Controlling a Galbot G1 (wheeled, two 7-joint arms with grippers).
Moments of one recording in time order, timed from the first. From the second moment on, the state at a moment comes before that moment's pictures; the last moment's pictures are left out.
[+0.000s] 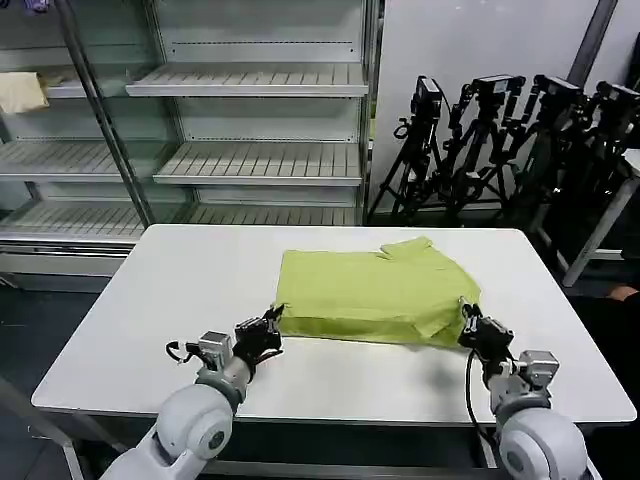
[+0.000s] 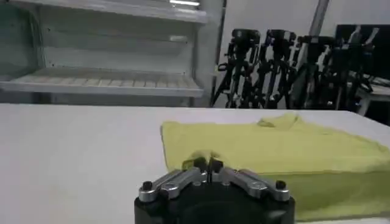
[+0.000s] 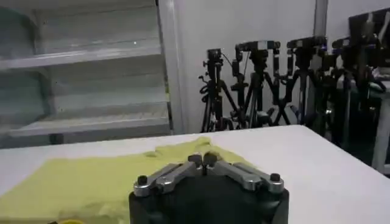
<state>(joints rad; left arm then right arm) 1.01 -1.08 -0.09 -2.01 -0.69 0.52 -0.40 -1.21 1.03 0.43 2.06 0.65 -0.38 0.35</state>
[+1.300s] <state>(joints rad) 1.05 -1.13 -0.09 -1.97 -0.62 0.52 -0.40 -1.33 1.07 0.52 2.03 0.49 -0.43 0.28</state>
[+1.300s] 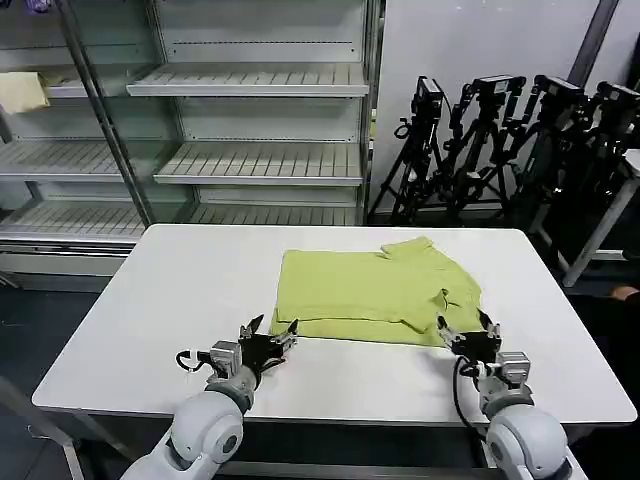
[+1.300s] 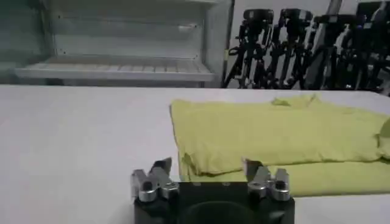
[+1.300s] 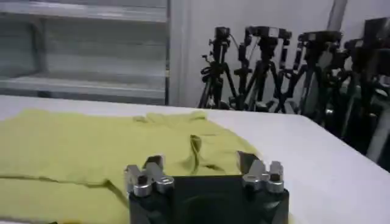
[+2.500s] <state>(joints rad) 1.05 -1.14 -0.08 -1.90 -0.61 0.51 -0.40 -1.37 1.09 0.58 2.02 0.69 -0.48 0.34</state>
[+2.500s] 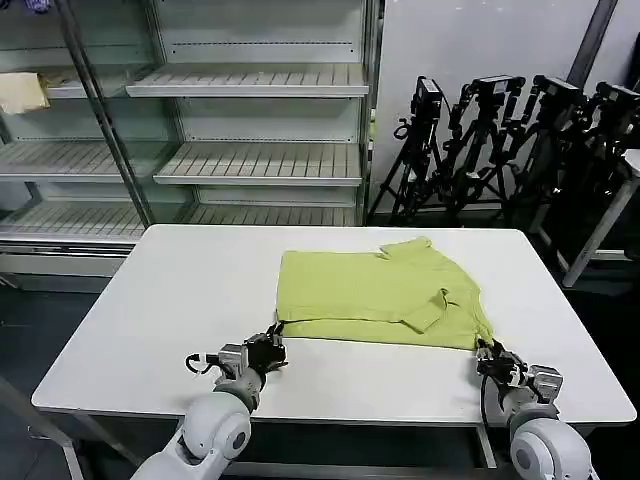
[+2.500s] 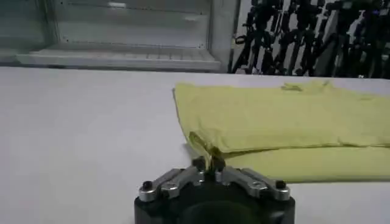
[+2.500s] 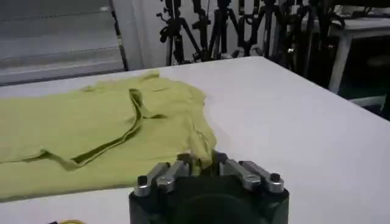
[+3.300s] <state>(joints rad) 1.30 -1.06 -0.19 -2.13 -0.61 0.51 -0.40 -1.60 1.15 0.62 2.27 0.63 -0.49 0.34</state>
